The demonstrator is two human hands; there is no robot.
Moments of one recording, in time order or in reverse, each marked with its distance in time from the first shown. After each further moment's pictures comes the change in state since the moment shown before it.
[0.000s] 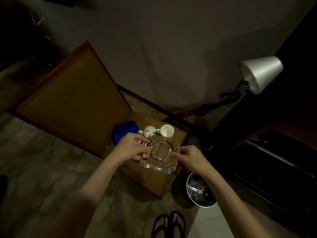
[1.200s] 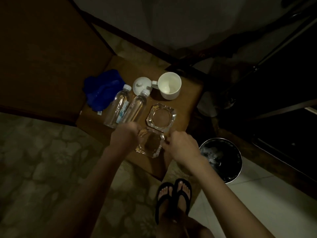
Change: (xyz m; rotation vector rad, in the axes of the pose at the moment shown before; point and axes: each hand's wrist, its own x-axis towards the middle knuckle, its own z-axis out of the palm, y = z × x) left_hand 0.203 -0.179 0.076 0.853 0.157 0.192; right_hand 0.187 0.162 0.079 -0.596 -0.030 0.105
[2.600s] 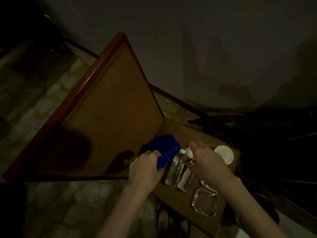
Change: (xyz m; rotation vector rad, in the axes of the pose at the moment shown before) left_hand 0.013 -0.118 -0.266 -0.024 0.039 -0.018; right_hand 0.027 -0.272 -0.135 -0.221 0.227 -0.249
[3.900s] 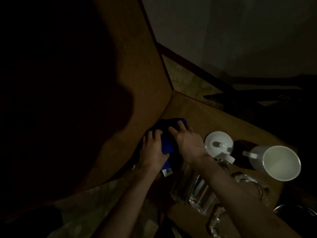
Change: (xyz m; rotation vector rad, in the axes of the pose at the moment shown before) left_hand 0.173 -0.083 0.209 -0.101 -0.026 -0.209; right_hand 0.190 0.065 0.210 -0.152 -0.158 -0.087
